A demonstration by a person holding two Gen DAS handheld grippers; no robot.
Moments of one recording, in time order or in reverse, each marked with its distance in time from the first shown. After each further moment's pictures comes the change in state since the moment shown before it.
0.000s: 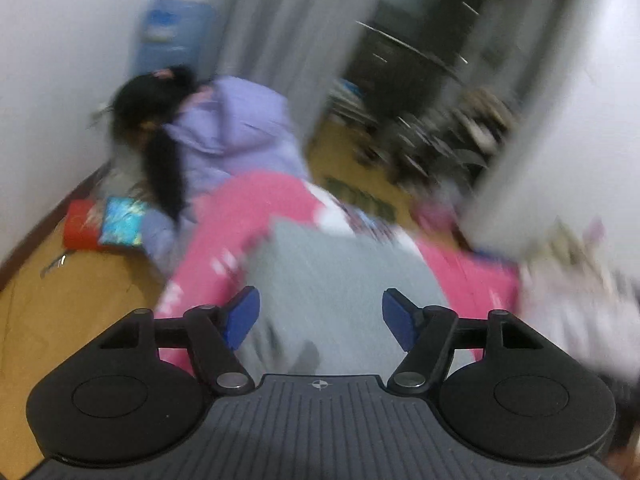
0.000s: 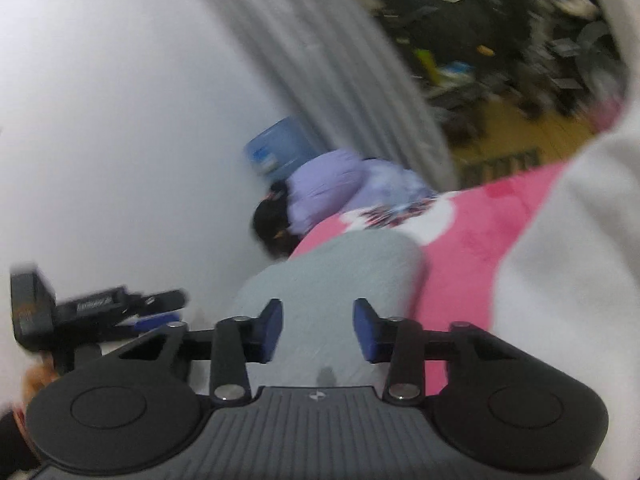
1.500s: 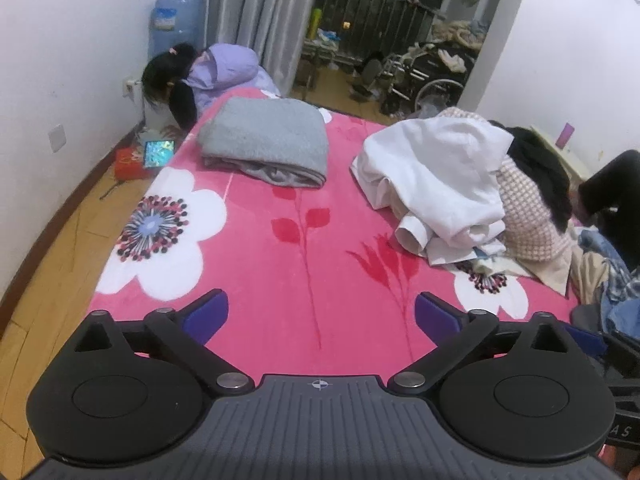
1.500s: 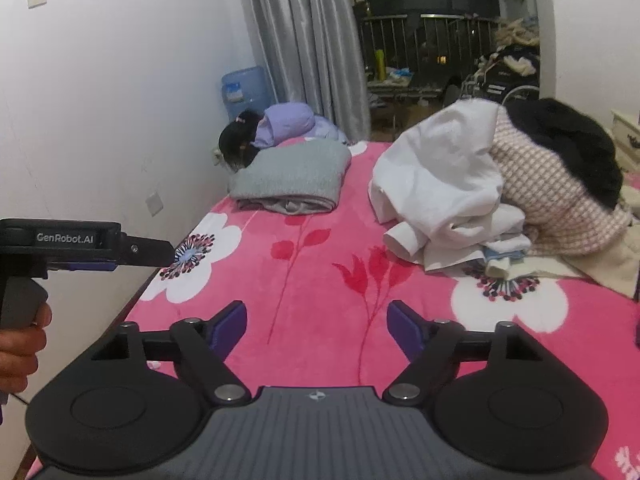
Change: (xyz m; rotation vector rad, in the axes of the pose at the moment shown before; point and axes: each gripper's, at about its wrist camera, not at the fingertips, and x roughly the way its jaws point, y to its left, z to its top) left arm -0.283 -0.198 -0.153 -0.045 0.130 0.116; right arm -0.362 0.196 -0.129 -0.174 0.113 -0.377
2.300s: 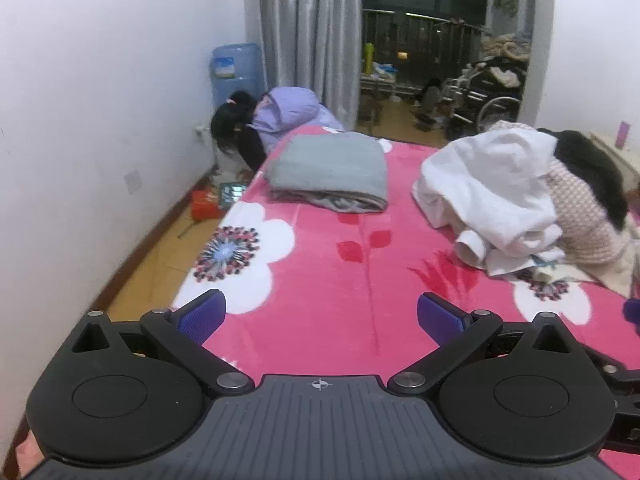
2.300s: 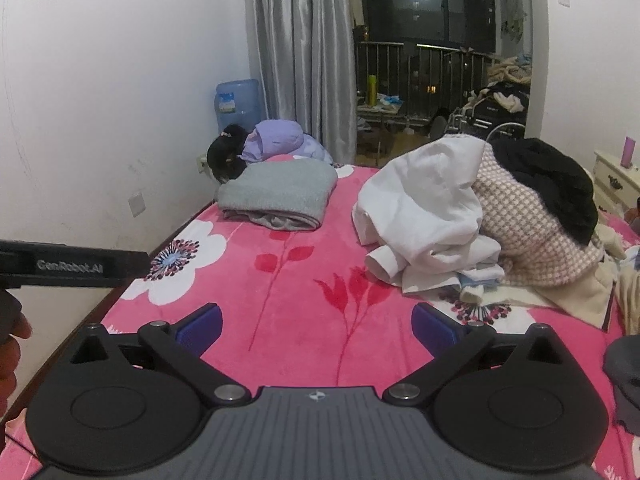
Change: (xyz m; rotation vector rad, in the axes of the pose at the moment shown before) left arm -0.013 -0.030 -0.022 0.054 -0.130 0.288; right arm -0.006 0.015 -0.002 -0.076 -0.056 -0.067
